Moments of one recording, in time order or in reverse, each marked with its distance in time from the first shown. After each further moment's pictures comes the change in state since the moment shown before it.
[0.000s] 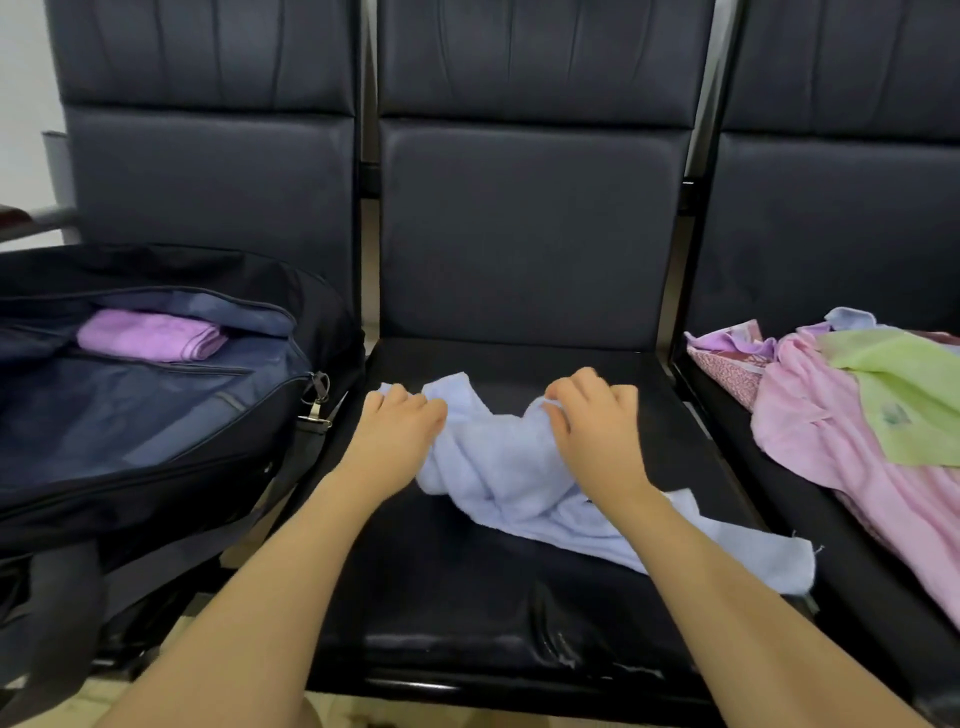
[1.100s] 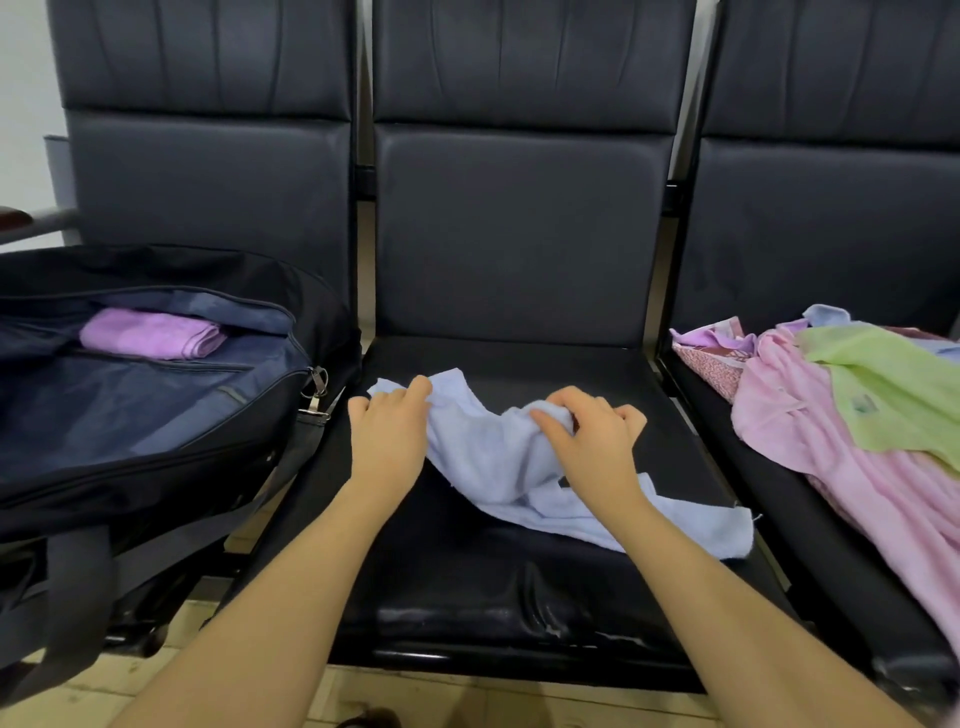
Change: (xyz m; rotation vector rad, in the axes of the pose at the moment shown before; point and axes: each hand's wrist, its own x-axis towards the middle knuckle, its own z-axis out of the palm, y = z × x) left_hand -0.014 0.025 -0.009 -0.164 0.240 -0.331; right_hand -0.024 -0.014 -0.036 0.464 -0.157 0.393
